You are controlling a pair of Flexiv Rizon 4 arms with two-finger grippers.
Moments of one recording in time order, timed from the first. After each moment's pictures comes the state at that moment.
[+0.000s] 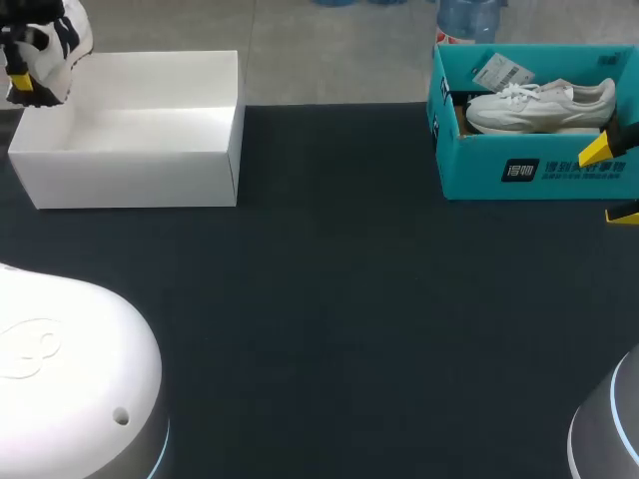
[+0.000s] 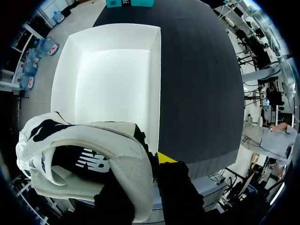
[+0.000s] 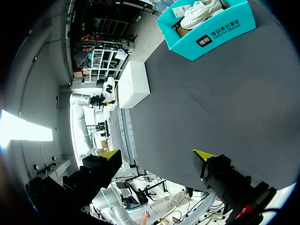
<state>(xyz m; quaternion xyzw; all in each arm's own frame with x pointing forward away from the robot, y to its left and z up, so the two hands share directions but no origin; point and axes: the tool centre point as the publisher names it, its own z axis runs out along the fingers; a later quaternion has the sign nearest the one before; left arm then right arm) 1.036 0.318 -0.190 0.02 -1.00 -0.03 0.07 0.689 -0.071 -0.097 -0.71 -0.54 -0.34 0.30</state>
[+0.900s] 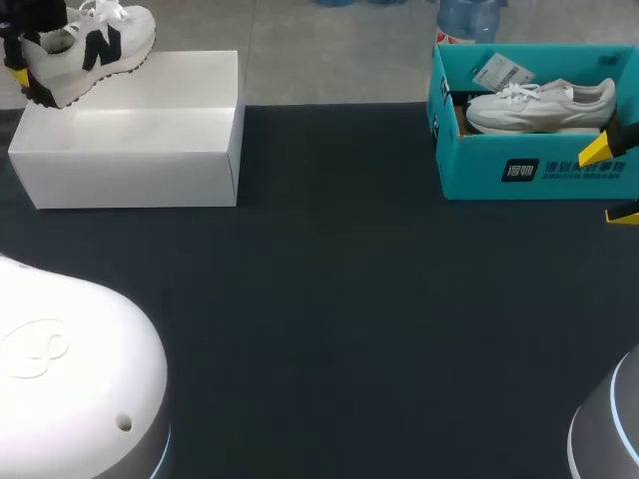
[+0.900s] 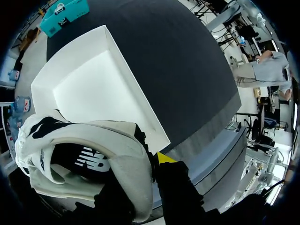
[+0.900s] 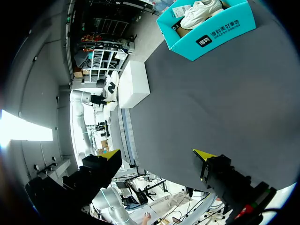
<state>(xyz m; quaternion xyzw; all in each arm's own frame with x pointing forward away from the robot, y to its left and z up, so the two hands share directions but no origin) 1.059 0.324 -0.190 -0.26 -0.96 -0.06 0.09 0.689 -0.071 -0.097 -0.71 -0.54 -0.34 0.30</state>
